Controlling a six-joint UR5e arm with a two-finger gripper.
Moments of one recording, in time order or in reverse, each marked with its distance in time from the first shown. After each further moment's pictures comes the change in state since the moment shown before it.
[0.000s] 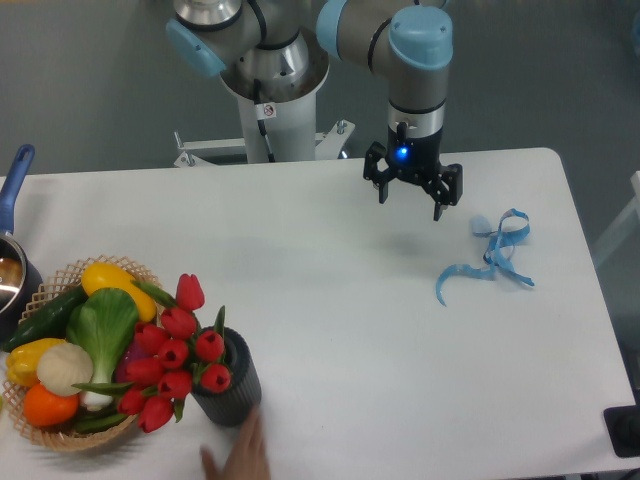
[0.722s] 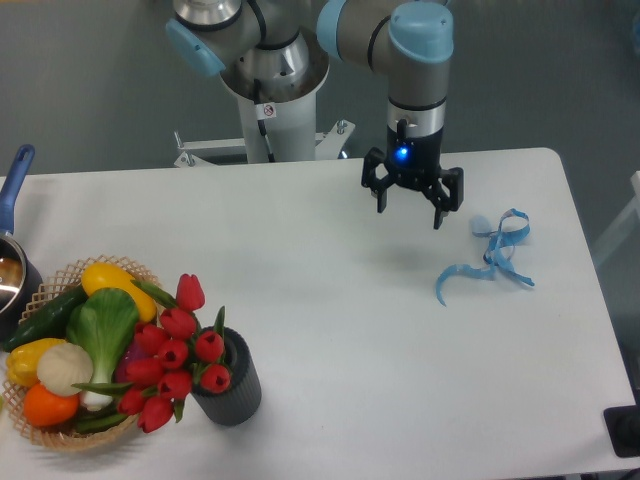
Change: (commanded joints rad) arm 0.012 -0.008 0.021 0.091 -0.386 -0.035
